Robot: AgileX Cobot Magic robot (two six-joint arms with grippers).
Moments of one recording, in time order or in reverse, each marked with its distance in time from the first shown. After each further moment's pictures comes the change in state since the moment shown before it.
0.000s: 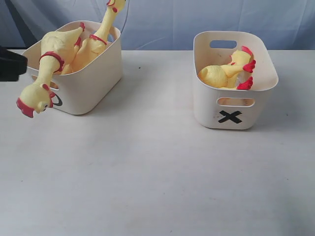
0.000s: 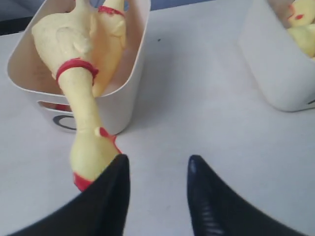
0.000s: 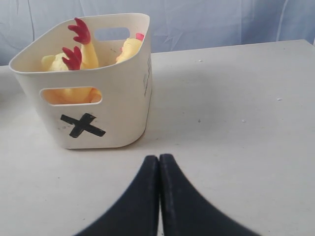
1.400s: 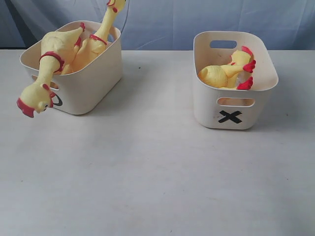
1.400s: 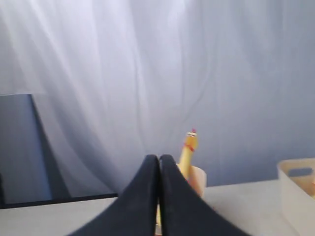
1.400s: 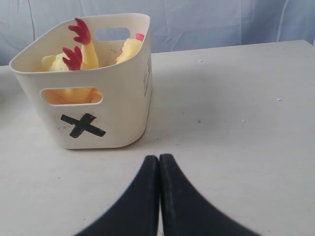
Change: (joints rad) left arm 0.428 -0.745 0.176 -0.267 -0.197 0.409; right arm 0.000 0.000 0.000 0.000 0.000 -0.003
